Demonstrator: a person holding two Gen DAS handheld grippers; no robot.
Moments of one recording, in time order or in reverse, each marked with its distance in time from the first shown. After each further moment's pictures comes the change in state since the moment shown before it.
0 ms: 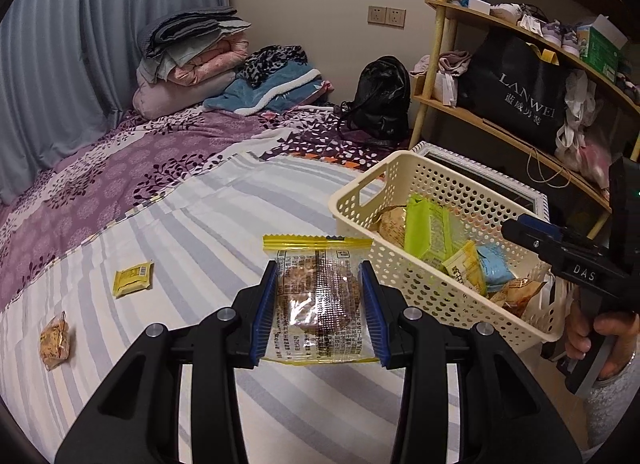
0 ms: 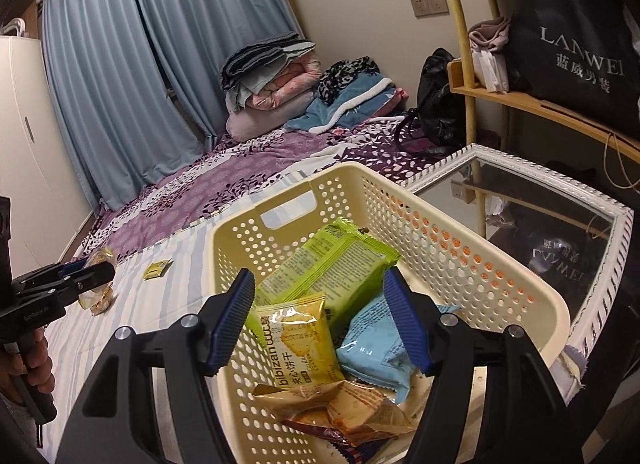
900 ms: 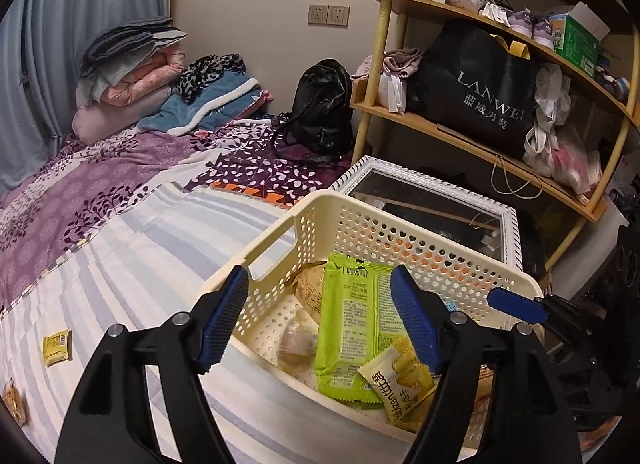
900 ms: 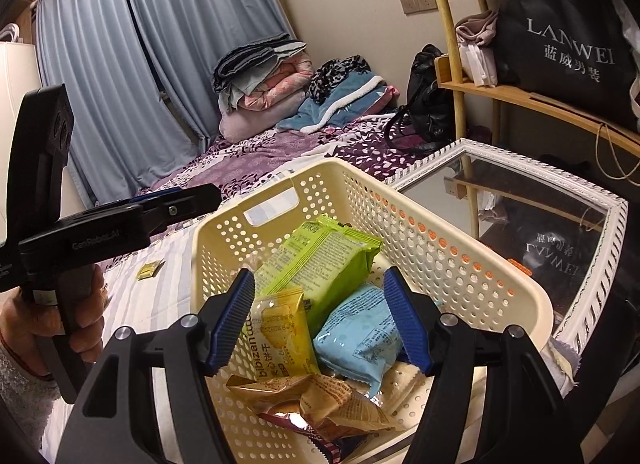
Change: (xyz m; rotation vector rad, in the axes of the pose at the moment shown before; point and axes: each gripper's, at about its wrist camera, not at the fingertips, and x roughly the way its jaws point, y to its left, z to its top) left arm 0.079 -0.075 0.061 0.064 -0.017 -0.158; right arm -0.003 -0.017 -0.003 0.020 -0.001 -0.011
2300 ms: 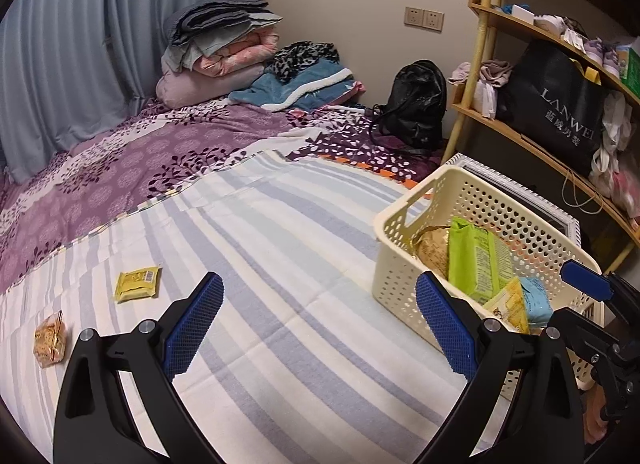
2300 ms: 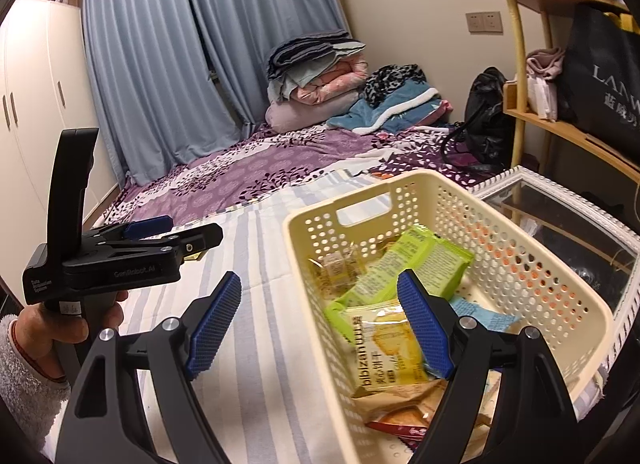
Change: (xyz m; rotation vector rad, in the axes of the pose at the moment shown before) left arm -0.053 0.093 -0.054 -0.150 0.011 0.244; right arm 0.005 0.090 -0.003 -0.159 0.011 0.106
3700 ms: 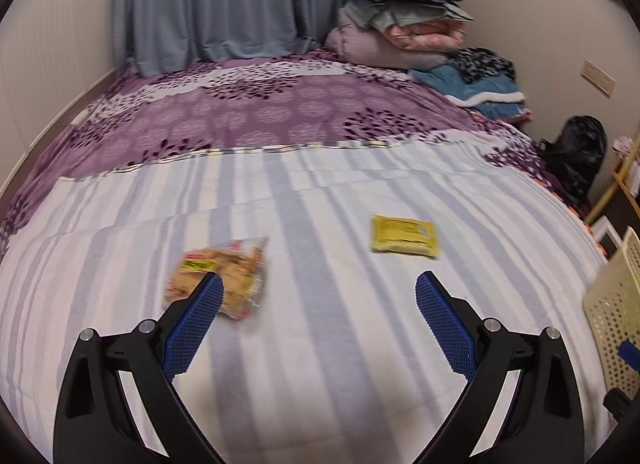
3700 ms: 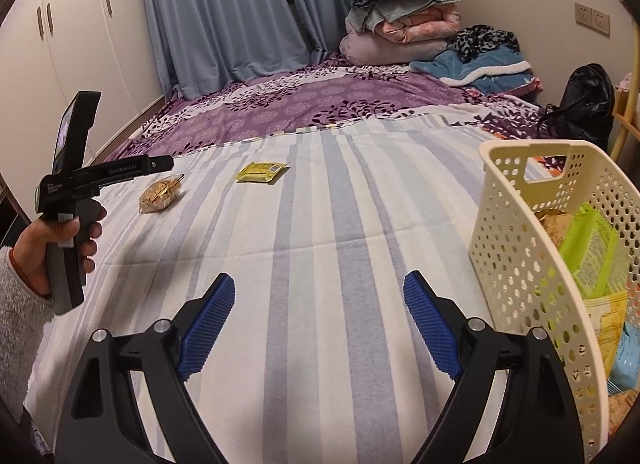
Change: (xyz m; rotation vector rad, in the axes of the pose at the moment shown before) left arm -0.013 0.279 -0.078 -0.379 0.069 0.363; right arm 0.099 0.123 -0.037 -0.193 0.235 0.143
